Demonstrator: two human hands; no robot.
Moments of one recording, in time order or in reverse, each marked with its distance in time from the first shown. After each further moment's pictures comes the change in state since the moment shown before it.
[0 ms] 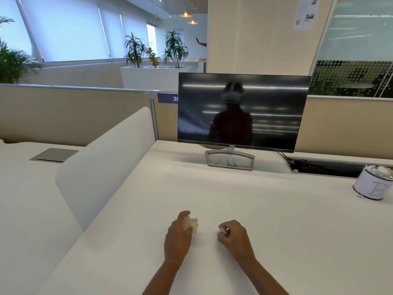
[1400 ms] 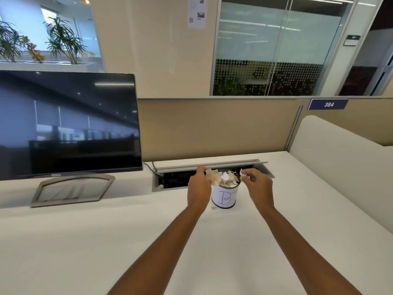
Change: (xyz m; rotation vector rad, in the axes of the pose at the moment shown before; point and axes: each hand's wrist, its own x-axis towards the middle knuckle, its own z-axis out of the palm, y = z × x) left_hand 0.056 0.409 0.400 -0.225 -0.240 0.308; right_hand 0.149 0.242 -0.469 0.050 0.659 0.087
